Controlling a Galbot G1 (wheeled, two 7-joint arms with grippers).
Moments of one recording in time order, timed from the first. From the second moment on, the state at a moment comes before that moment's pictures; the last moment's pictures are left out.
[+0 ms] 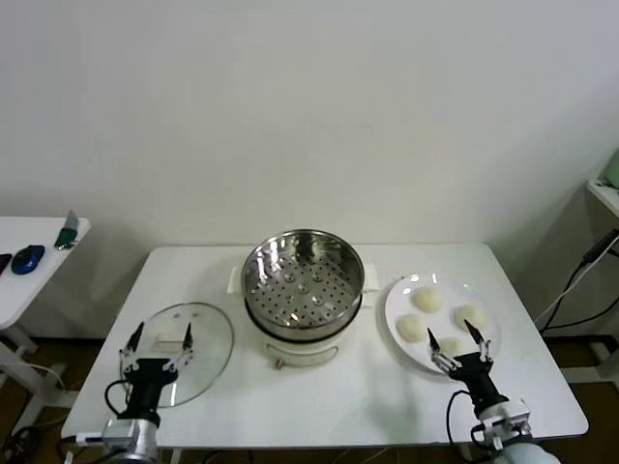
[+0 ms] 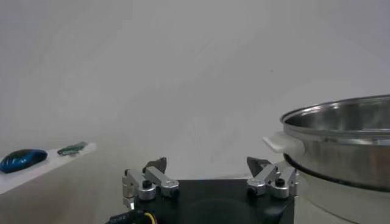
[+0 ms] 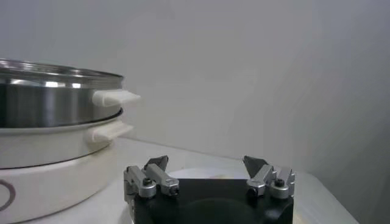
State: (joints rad) left arm 1.60 -1.52 -0.73 -2.00 0.03 -0.07 0.05; right arm -1.48 1.20 0.62 1.78 0.21 0.10 -0.16
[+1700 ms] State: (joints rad) left arm 1.59 -1.40 -0.73 -2.00 -0.01 -0.01 0.03; right arm 0.09 0.94 -0.75 0.71 -0.21 0.12 -1.17
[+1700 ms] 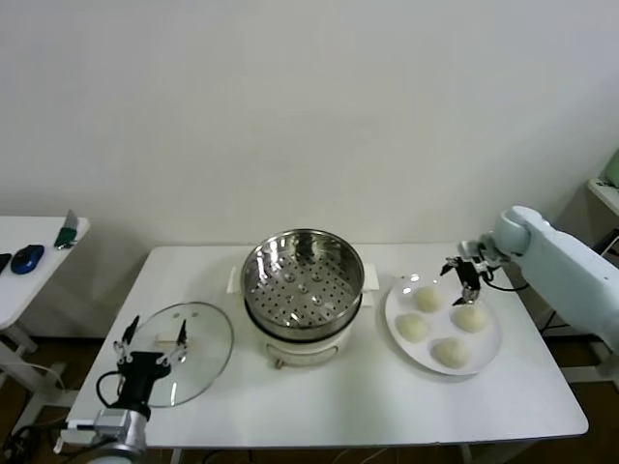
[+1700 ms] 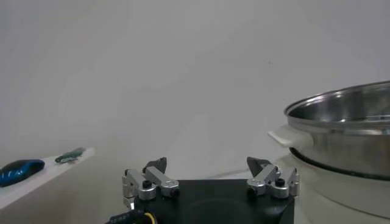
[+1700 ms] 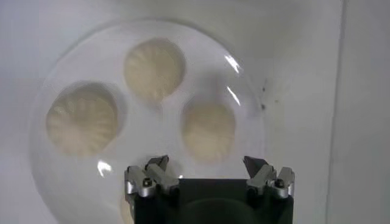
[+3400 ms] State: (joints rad) left arm 1.58 -1.38 -0.73 -1.99 -0.01 -0.01 0.03; right arm 0.11 1.12 -0.76 0.50 -0.32 0.21 -1.17
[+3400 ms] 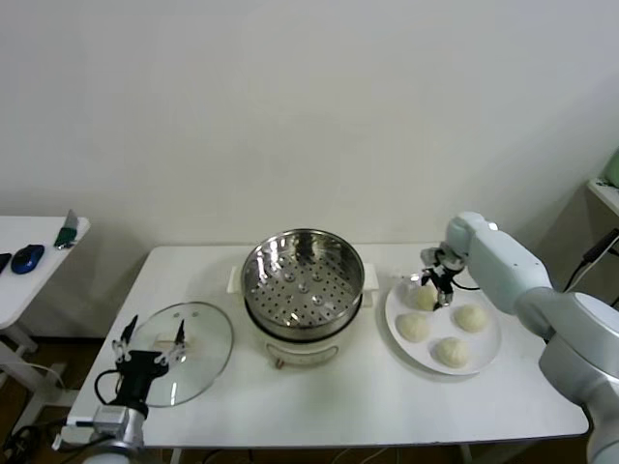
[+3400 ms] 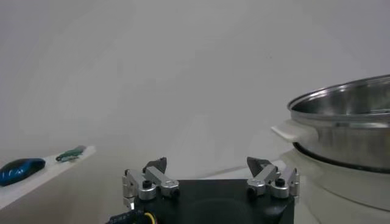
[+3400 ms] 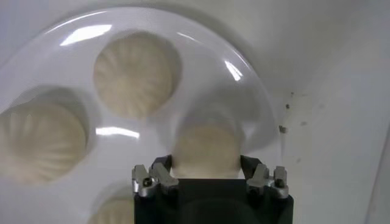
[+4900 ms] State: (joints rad) left arm 1.63 -1.36 -0.74 -2.05 -0.01 0.00 0.03; right arm 0.49 1.40 -1.16 0.98 -0.39 0.63 -1.10
